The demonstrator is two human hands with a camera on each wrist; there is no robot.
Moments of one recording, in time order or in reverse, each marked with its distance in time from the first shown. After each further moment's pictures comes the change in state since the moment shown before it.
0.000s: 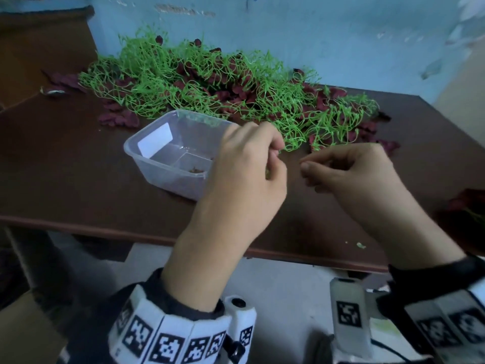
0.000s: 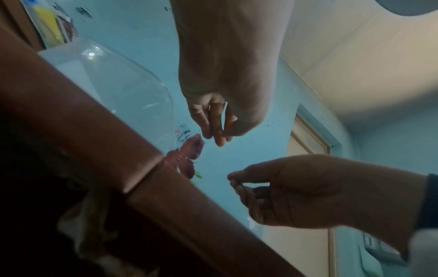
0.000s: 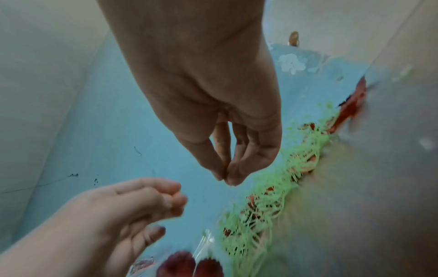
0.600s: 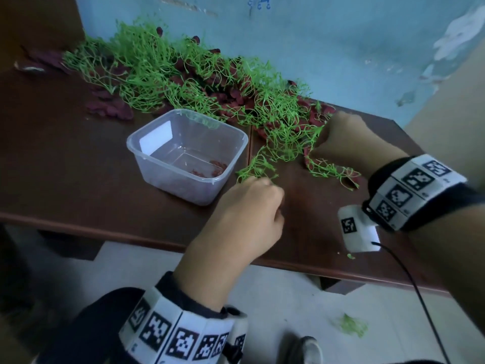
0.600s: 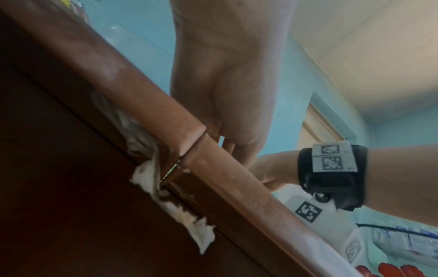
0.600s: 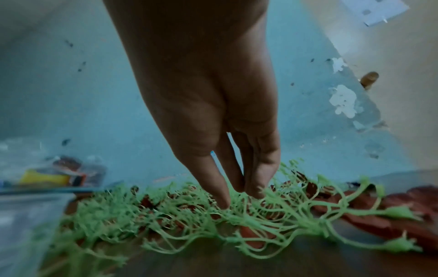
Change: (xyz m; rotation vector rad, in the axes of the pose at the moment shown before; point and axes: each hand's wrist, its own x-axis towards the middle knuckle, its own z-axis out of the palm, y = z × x) left_hand -0.012 -0.017 0.007 0.155 -0.596 -0.075; right_hand 0.110 -0.017 -0.005 -0.911 -0.154 0.006
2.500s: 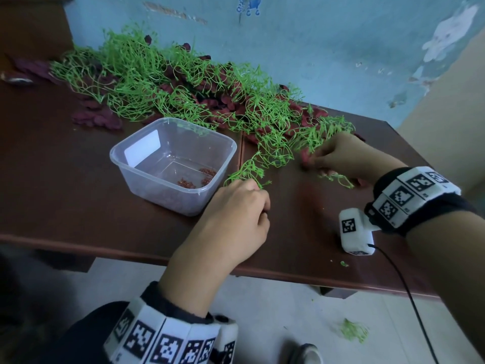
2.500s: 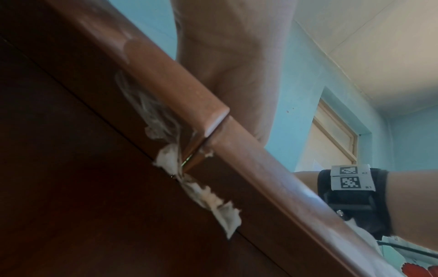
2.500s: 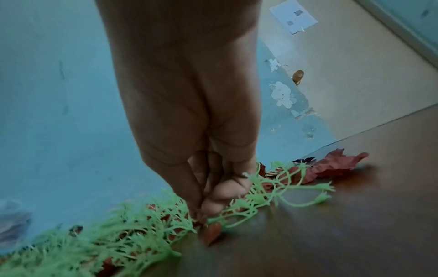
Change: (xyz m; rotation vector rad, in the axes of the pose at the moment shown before) left_hand 0.012 -0.014 0.013 -0.041 0.080 0.021; right_hand 0.009 0.048 0.010 0.209 -0.156 0.036
